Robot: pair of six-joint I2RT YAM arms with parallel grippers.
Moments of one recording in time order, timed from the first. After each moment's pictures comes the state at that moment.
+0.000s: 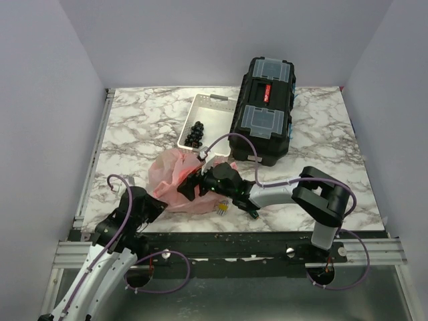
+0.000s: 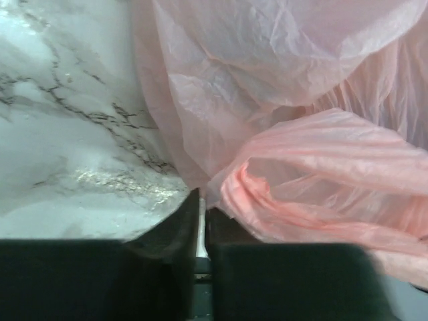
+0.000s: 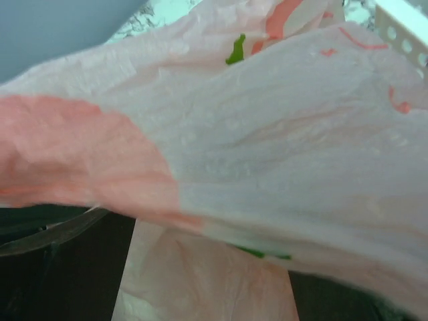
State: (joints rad) left arm -0.41 0.28 0.38 -0.86 -0.11 -1.13; right arm 1.08 1.82 0.87 0.68 0.02 0.38
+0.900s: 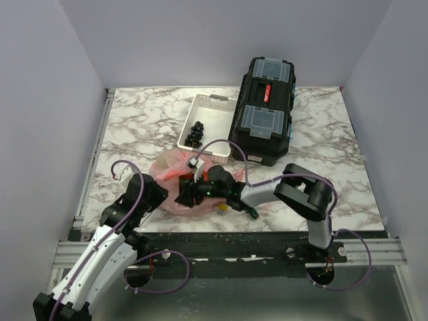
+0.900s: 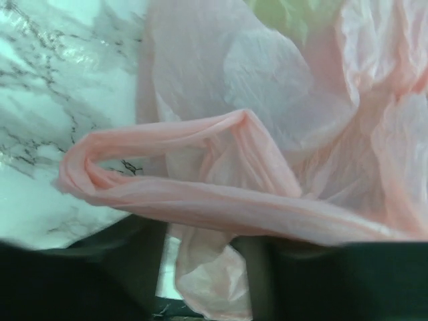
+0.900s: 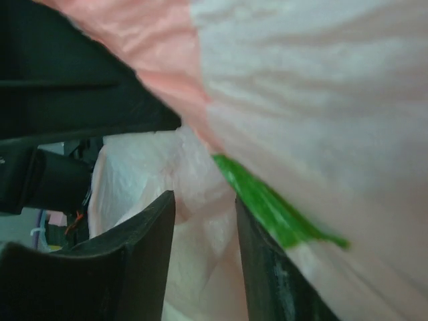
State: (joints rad) left arm -0.42 0.53 0.45 -0.70 -0.20 -1.03; right arm 1.07 1.97 0.93 0.76 -0.30 0.48
